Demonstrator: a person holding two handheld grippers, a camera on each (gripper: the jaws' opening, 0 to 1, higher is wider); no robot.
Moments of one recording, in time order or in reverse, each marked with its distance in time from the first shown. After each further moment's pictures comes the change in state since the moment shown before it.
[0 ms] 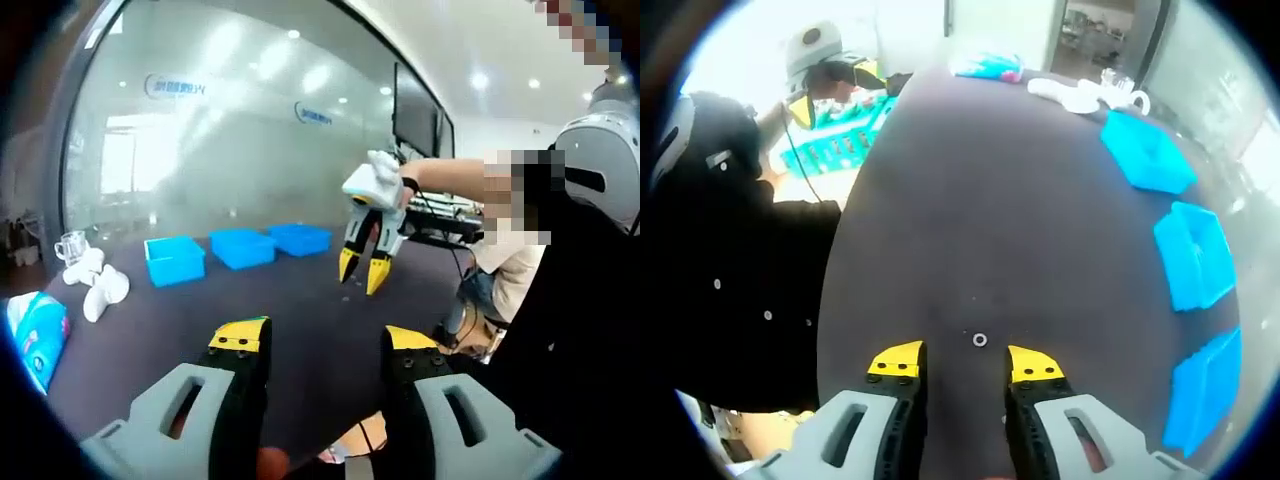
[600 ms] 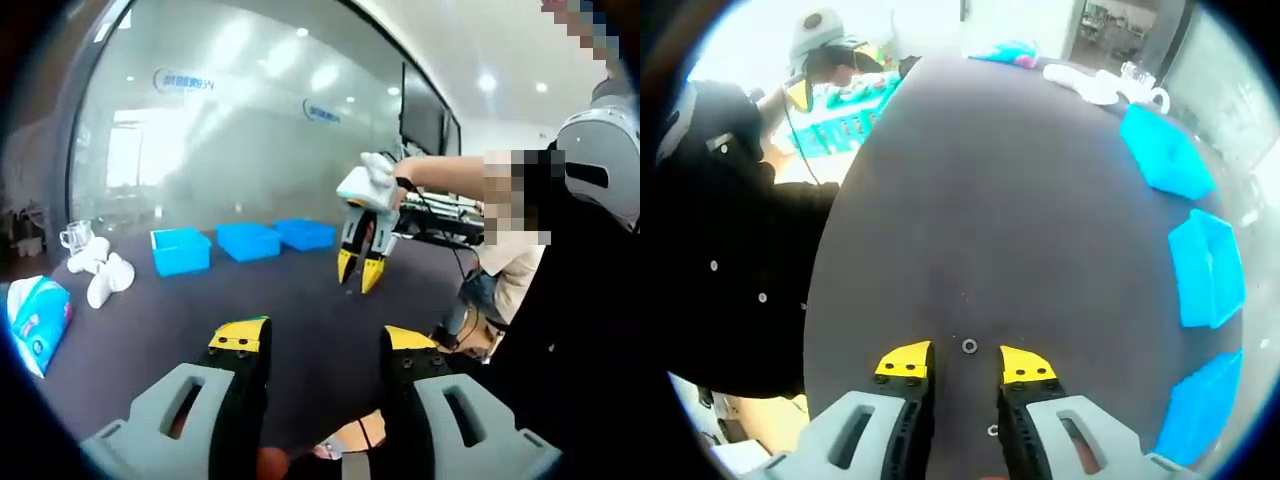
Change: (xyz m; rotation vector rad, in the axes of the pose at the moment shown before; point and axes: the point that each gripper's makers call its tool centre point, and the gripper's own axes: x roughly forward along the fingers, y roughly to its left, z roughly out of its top) left arm -0.006 0.003 -0.009 -0.027 0.006 0.021; right arm 0.014 -0.004 -0.002 -0.054 0.061 0.033
